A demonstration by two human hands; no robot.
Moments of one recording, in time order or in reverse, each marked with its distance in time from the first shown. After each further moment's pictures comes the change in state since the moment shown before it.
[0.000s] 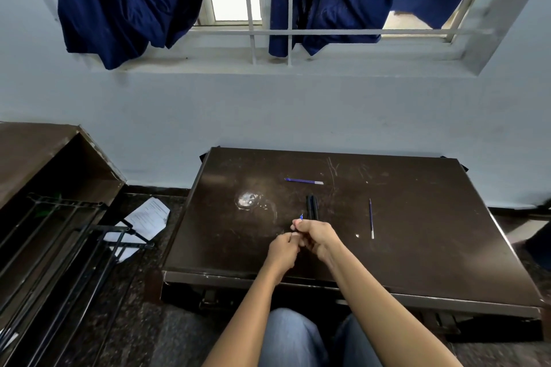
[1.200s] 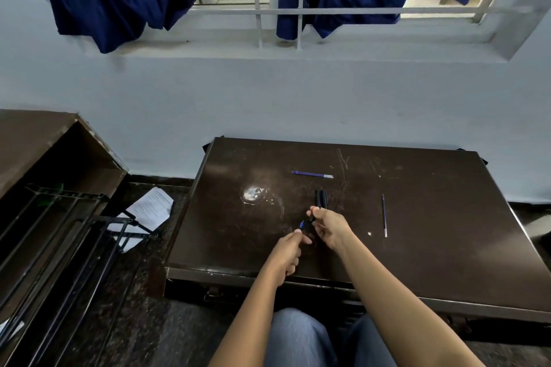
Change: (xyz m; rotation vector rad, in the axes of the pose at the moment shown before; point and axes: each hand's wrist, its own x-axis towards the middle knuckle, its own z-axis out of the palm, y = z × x) left_hand 0.021 -0.011 -0.010 -0.197 -0.105 -0.264; right_hand 0.046 -0.005 -0.006 0.084 0.140 0.073
